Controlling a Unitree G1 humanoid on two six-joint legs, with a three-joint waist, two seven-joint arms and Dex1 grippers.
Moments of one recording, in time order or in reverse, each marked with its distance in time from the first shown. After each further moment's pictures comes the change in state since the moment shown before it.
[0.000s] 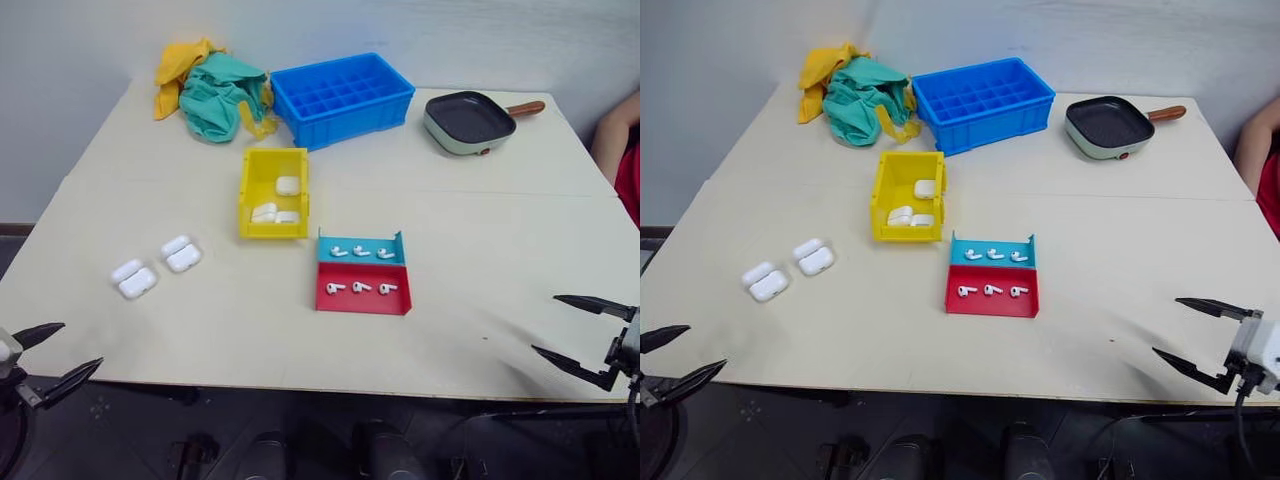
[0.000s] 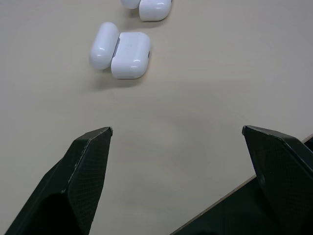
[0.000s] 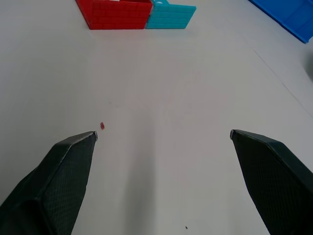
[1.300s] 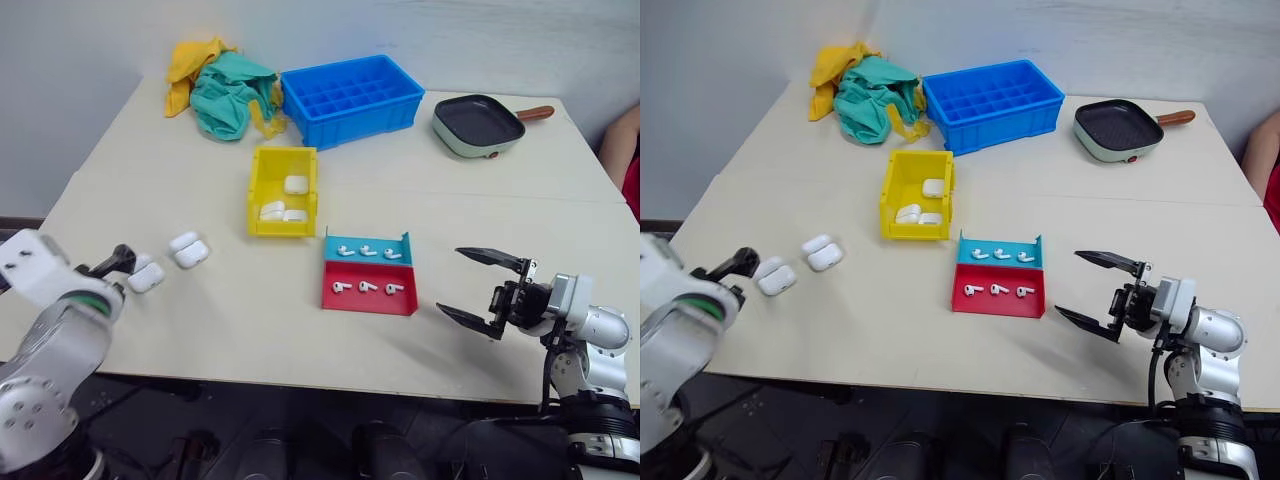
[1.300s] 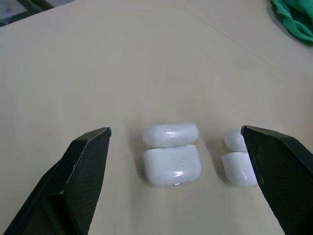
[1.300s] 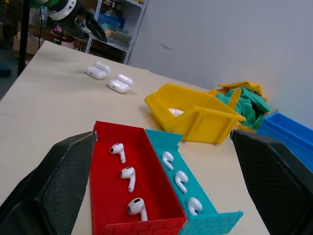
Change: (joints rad) left arm -0.720 -0.399 -0.144 -0.579 -0.869 1.071 2.112; right arm -0.357 0.335 0.222 -0.104 0.137 0.022 0.113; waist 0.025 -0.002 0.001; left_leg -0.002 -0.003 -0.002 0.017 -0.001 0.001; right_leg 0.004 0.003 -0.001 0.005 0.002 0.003
